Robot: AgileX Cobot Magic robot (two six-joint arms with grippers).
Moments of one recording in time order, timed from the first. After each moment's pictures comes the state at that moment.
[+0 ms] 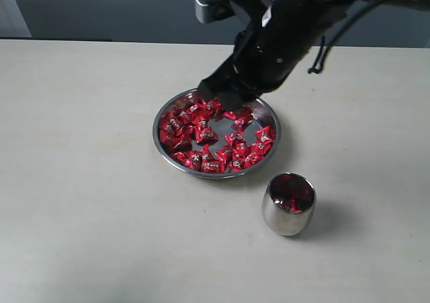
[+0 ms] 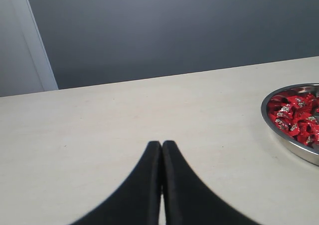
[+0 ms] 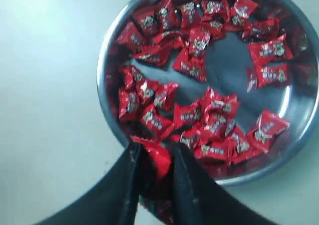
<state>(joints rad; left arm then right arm) -0.02 0.01 0.00 0.26 0.21 -0.20 0.58 1.72 -1.36 0.24 0.87 -0.23</state>
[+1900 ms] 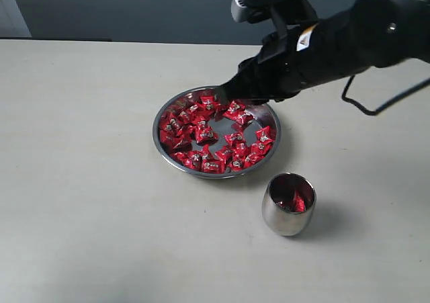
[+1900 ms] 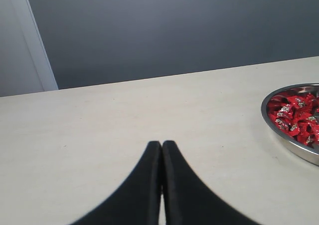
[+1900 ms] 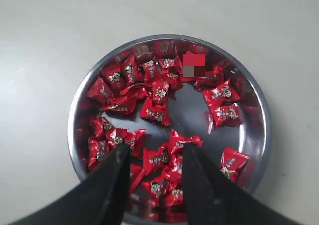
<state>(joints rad) -0.02 0.01 0.00 0.26 0.21 -0.20 0.58 1.56 -1.05 0.19 0.40 -0.17</state>
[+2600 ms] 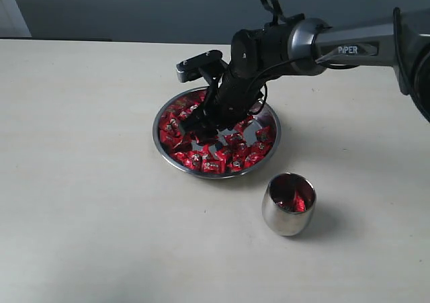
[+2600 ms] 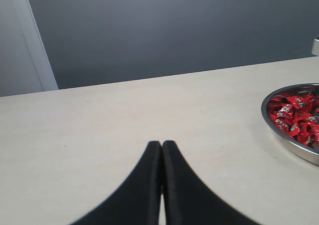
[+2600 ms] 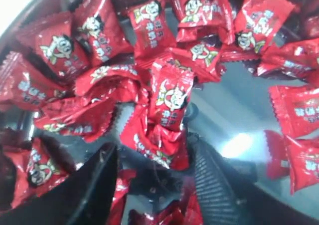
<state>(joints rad) -0.02 0.01 0.00 0.26 0.21 -0.20 0.58 2.20 -1.54 0.21 0.62 -0.23</state>
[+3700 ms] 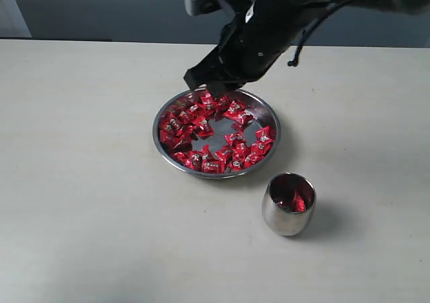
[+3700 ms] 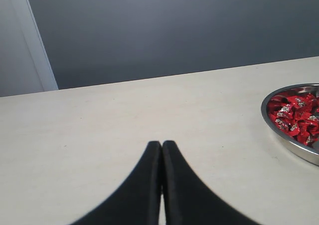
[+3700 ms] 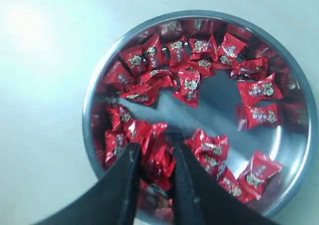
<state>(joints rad) -0.02 0.01 0.00 0.26 0.21 -0.20 0.58 1.83 -1.45 0.23 0.78 -0.23</state>
